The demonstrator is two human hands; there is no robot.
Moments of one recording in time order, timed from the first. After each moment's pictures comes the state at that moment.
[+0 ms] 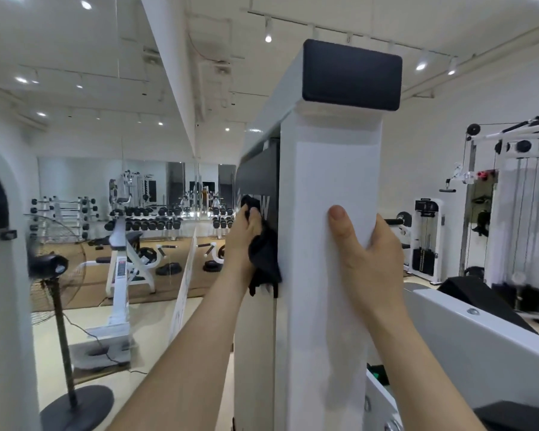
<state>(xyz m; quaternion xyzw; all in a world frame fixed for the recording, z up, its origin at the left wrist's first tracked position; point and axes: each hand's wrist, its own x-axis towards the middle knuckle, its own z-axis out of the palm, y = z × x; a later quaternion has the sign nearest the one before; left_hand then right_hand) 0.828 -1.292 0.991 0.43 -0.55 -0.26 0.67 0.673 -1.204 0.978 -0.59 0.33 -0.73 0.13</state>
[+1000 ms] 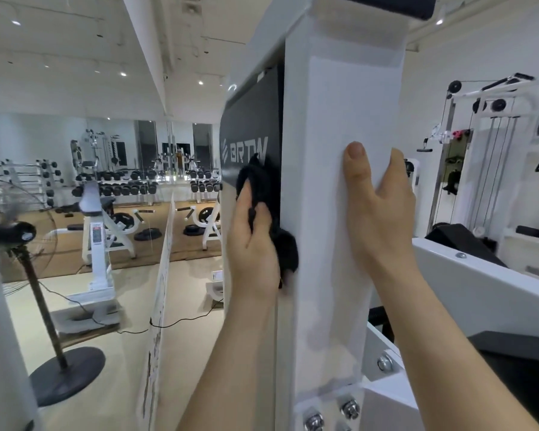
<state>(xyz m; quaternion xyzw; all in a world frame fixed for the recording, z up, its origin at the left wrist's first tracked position) 0.808 -1.225 0.923 0.24 -0.51 -0.28 0.77 0.682 -1.202 0.975 -0.57 0.35 -0.74 0.07</state>
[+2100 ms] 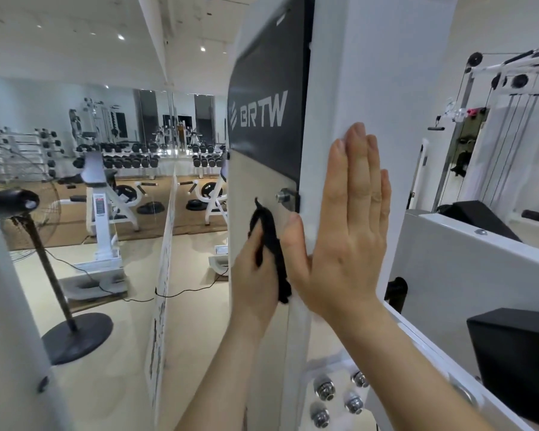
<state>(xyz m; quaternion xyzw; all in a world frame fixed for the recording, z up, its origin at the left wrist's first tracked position) 0.825 -1.242 0.831 0.37 -0.52 -0.36 0.68 0.736 -1.192 0.904 -0.62 0.37 -0.59 -0.35</state>
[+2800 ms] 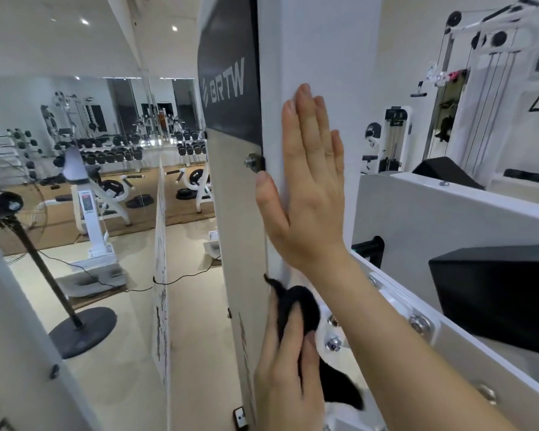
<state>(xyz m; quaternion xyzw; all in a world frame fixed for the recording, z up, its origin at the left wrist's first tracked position) 0.782 -1.097 0.745 0.42 -0.65 -0.09 0.63 0.735 -1.172 0.905 -0.67 0.36 -0.60 -0.23</state>
